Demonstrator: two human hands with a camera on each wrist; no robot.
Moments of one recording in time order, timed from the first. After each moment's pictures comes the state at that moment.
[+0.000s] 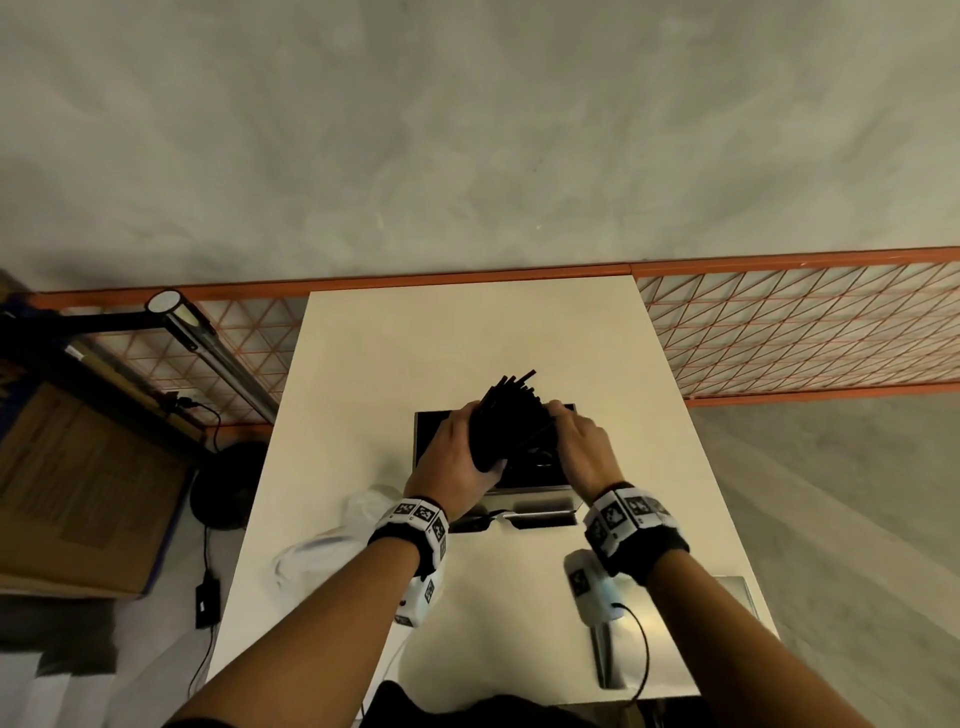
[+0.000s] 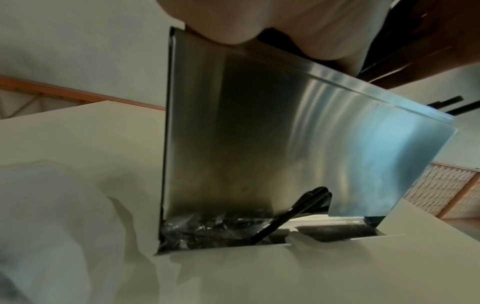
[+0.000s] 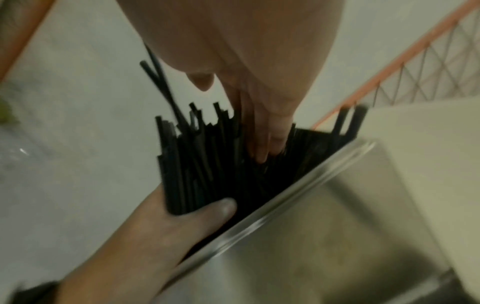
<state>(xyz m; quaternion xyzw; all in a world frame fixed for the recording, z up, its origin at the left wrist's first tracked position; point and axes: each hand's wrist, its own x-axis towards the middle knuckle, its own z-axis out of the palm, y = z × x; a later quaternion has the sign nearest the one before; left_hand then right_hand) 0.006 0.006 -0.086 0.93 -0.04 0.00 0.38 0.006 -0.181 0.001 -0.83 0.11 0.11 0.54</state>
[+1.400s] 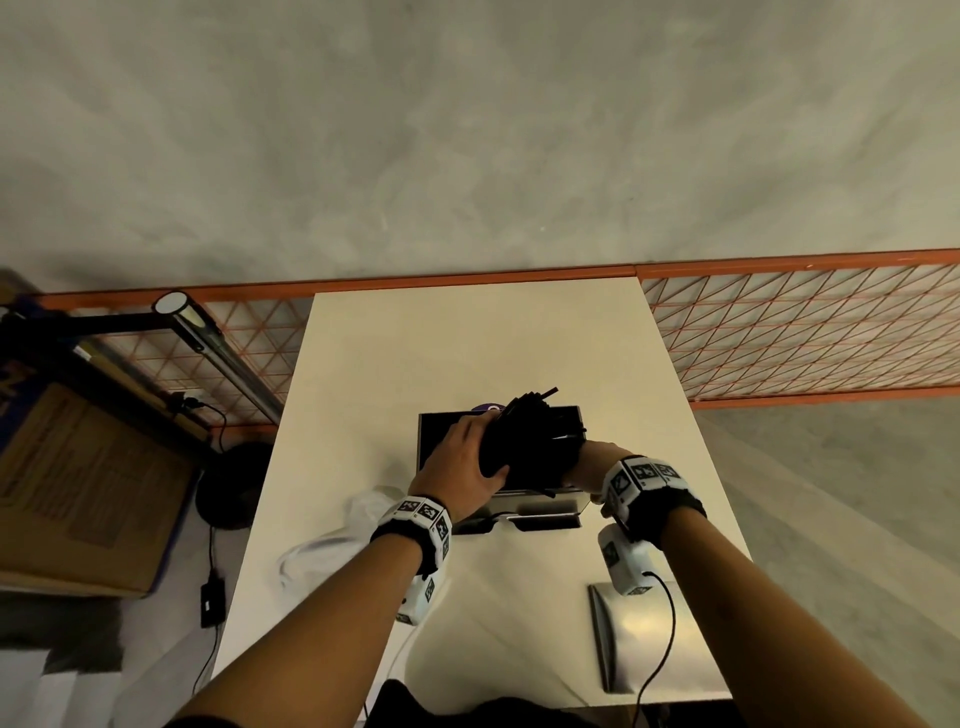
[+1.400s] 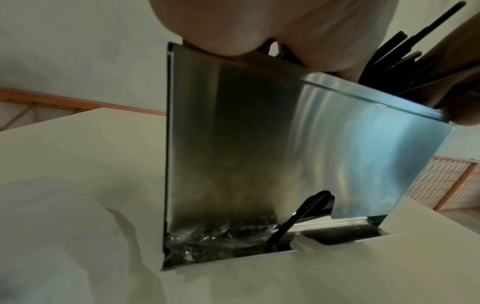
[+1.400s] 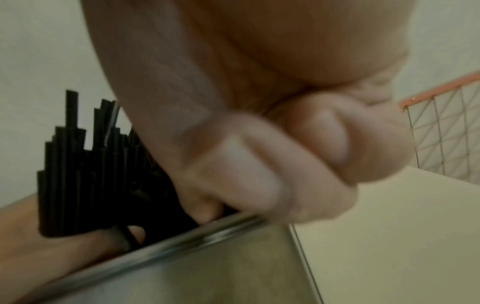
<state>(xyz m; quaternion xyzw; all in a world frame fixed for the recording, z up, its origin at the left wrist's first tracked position) 0.013 0.011 -0.094 0.93 -0.09 -0.05 0.35 0.025 -0.210 -0.013 -0.92 0.02 0.34 0.18</state>
